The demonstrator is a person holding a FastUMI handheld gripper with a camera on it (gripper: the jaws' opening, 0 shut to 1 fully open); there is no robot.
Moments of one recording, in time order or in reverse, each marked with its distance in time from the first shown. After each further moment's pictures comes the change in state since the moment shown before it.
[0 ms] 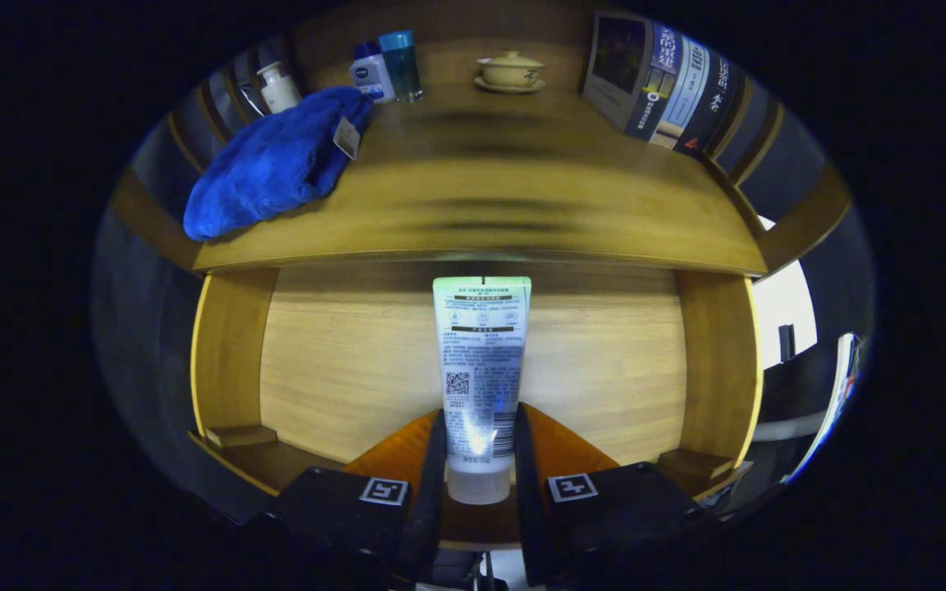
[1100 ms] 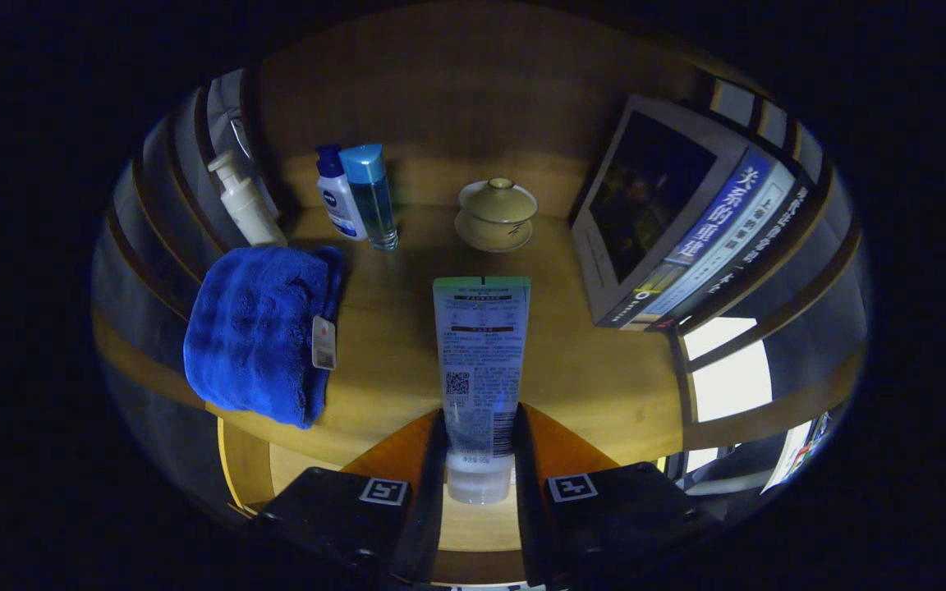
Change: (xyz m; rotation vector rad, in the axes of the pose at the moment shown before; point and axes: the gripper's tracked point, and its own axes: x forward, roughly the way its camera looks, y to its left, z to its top) arm -0.021 -0.019 0.193 -0.054 -0.150 -0.077
